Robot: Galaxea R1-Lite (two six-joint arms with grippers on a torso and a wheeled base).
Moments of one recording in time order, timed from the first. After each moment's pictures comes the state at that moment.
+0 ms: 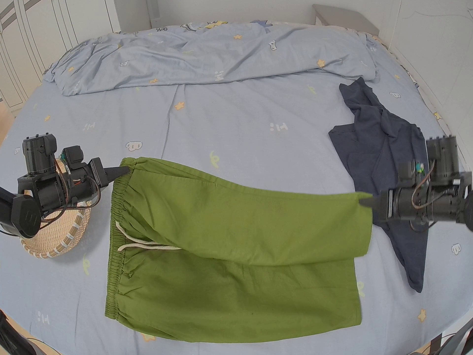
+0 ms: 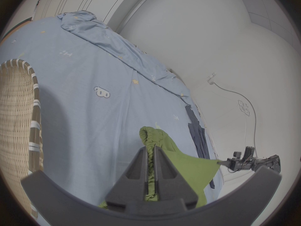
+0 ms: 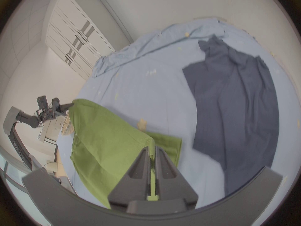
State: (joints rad) left arm 0.03 1.74 -0.80 -0.67 -0.57 -0.47; right arm 0.26 1.59 -0.79 -0.20 0.23 0.14
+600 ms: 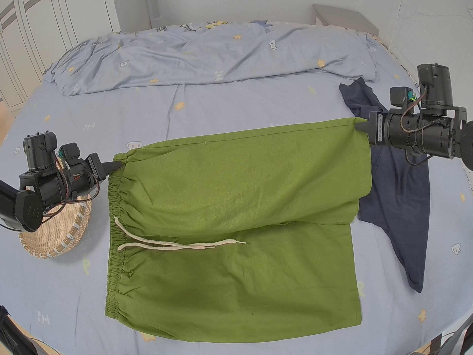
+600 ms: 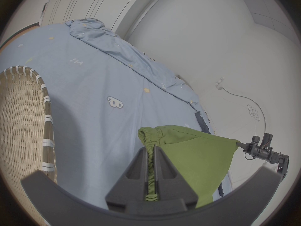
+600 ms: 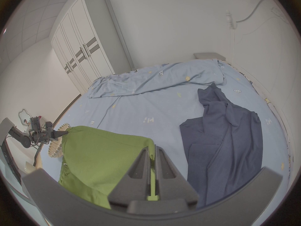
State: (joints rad) left arm 0.06 1.78 -0.85 -0.69 -0.50 -0.47; right arm 0.31 1.69 -1.28 -0.04 0.05 0.08
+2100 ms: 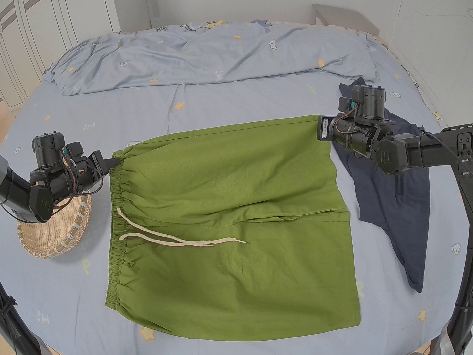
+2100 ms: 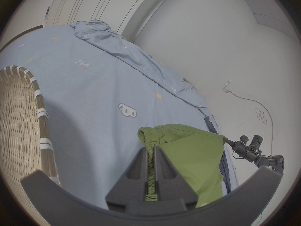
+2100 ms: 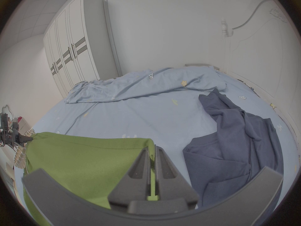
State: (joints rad) left arm 0.11 1.93 -0.97 -0.73 -0.47 -0.46; right arm 0.32 2.19 -1.62 -0.35 -0.13 0.04
